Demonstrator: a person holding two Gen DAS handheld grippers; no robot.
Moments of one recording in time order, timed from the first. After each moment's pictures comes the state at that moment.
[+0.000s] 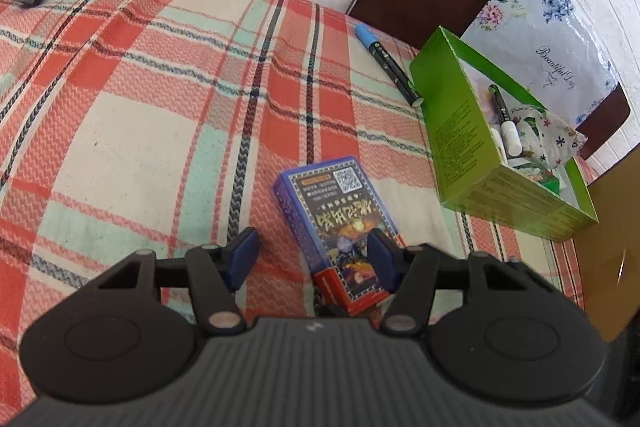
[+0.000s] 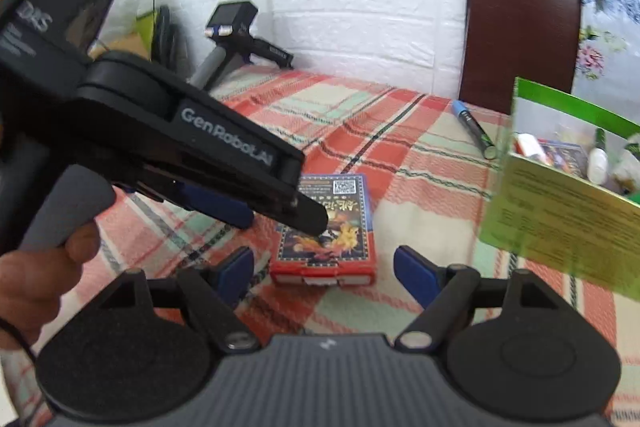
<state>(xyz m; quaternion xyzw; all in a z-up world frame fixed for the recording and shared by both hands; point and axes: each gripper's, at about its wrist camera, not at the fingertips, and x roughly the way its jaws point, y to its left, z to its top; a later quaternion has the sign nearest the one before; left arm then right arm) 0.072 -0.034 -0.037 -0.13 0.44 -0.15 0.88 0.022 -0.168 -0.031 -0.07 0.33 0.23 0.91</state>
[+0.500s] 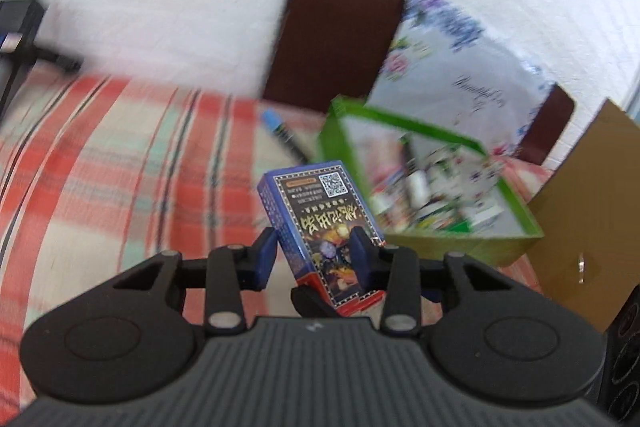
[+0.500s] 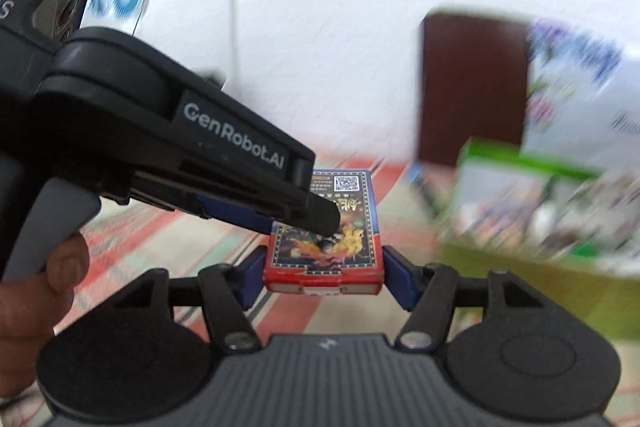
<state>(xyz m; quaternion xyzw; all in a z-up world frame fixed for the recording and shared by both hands) 0.056 -0.086 0.037 -0.08 0.32 -0.23 0.92 -0.005 -0.205 0.021 -0.03 0.19 0.16 0.97</state>
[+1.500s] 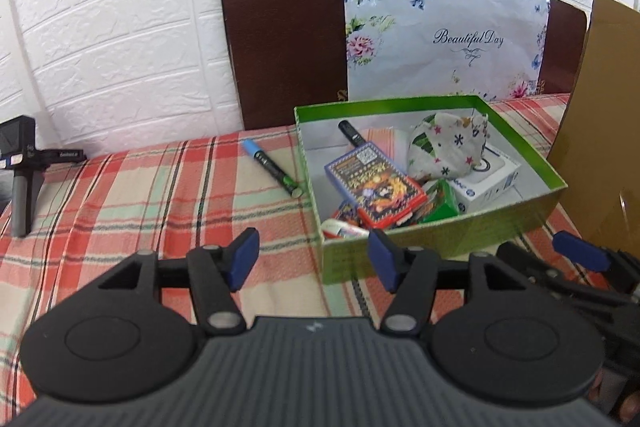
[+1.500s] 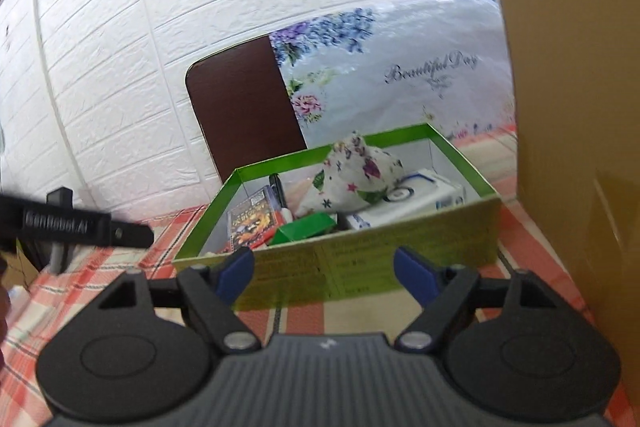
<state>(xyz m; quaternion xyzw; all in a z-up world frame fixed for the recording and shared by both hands) 0.030 -0.178 0.050 0.09 0.31 -0.15 0.93 -0.040 -0.354 0.015 0.16 0.22 -0.01 0.96</state>
